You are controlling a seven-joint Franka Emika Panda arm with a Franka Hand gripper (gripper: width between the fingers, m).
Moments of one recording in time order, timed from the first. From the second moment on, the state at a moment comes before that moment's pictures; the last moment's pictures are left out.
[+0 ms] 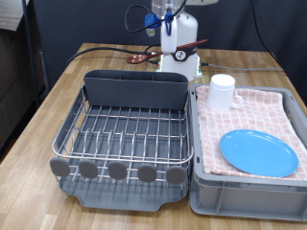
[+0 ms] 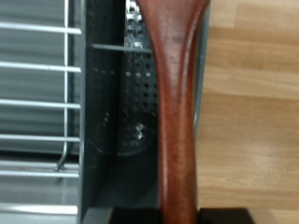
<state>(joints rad) 0.06 -0.57 -0.25 -2.84 -0.13 2.20 2.18</state>
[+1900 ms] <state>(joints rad) 0.15 -0.40 -0.43 -2.75 0.06 2.13 1.87</state>
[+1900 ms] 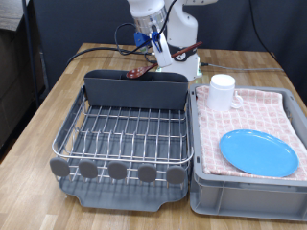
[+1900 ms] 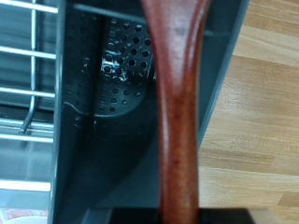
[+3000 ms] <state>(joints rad) 0.15 -0.42 -0.51 -2.76 0.26 2.07 1.76</state>
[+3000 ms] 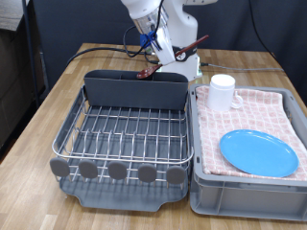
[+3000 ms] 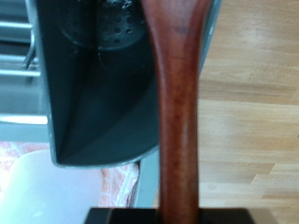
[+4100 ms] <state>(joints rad) 0.16 -0.31 -0.68 -2.73 0.35 2.16 1.56</state>
